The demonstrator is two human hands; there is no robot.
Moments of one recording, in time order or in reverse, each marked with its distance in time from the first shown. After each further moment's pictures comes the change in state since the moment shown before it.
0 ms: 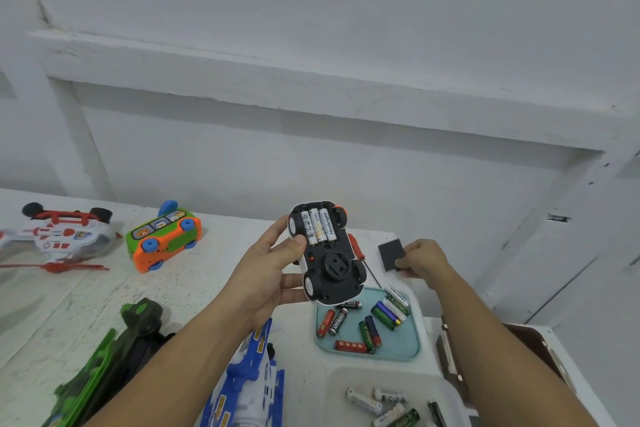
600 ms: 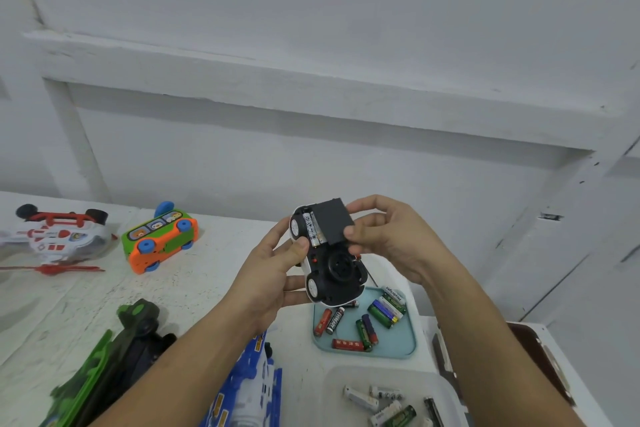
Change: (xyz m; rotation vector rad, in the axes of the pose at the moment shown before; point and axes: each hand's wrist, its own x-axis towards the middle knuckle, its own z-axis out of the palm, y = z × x) left_hand -0.003 -0.005 0.008 0.007 0.022 0.009; right_hand -0.146 -0.086 -0.002 0.426 -0.445 -0.388
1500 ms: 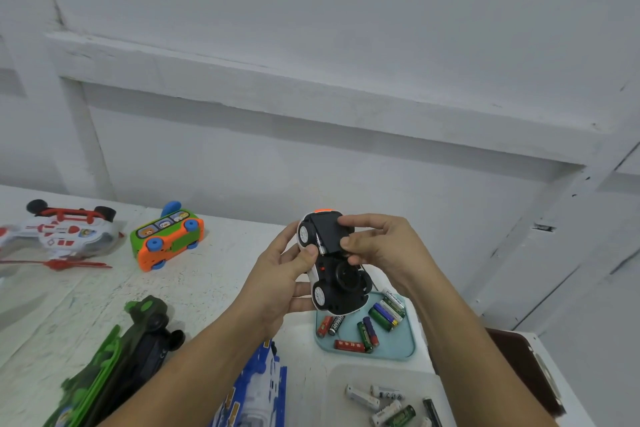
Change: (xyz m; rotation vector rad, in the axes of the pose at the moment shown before) left_hand -0.017 0.004 0.001 0.024 -0.008 0.018; right_hand -0.009 0.006 0.025 -0.043 0.106 -0.006
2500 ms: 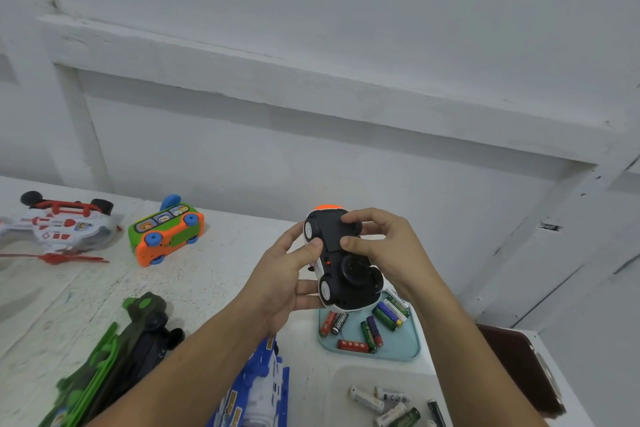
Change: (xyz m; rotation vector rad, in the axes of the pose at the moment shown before) left_hand 0.009 0.003 -0.002 -0.032 -0.041 -0.078; right_hand 0.008 0.015 0.004 -0.173 0.045 -0.110
